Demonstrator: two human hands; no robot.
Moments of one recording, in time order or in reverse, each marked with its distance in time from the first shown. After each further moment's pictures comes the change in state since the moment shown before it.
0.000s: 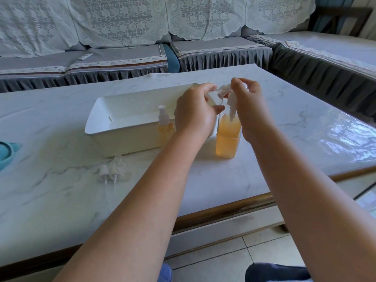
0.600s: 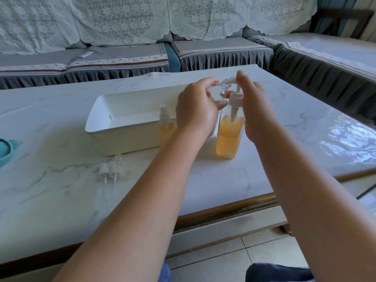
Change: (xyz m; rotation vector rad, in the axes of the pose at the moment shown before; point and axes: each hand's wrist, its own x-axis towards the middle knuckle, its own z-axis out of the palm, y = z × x) left_hand 0.003 0.003 -0.002 -0.045 0.029 -0.002; right_hand 0.003 -0.004 -0.005 0.026 -0.101 0.040
